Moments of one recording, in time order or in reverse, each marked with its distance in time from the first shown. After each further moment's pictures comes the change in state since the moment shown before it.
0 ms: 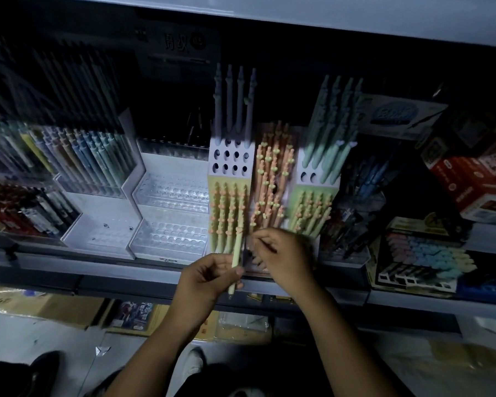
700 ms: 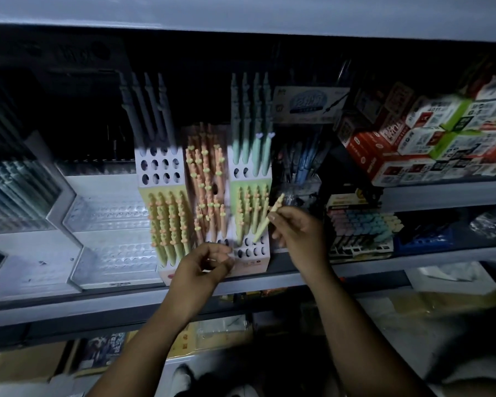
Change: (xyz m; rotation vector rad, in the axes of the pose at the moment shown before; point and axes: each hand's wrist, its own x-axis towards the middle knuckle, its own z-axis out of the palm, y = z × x) left_hand 0.024 0.001 0.061 0.371 -0.227 0.073; right_hand -0.029 0.004 -0.102 0.199 0.433 -0.009
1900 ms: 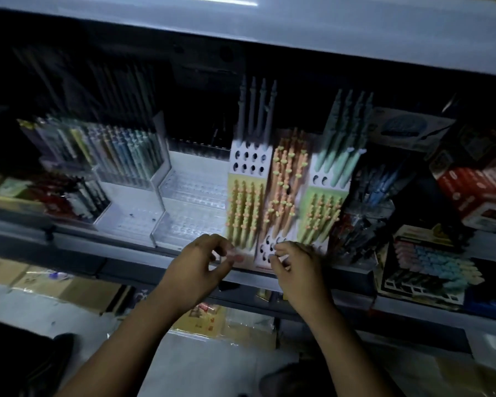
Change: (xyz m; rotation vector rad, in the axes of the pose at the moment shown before) left_hand -0.063 0.012 -0.095 0.663 0.176 0.136; right_hand -0.057 0.008 0.079 -0.565 -0.356 -0.156
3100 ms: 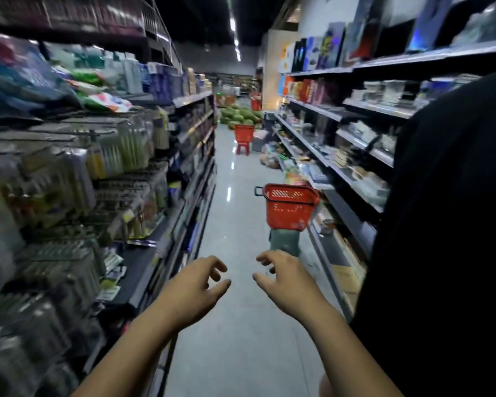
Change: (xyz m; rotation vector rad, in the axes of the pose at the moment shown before) left_hand -0.802 -0.231 -0.456 0.283 0.988 -1.002; right_hand -0.485 -0.736 0.418 0.096 -0.939 -1.235
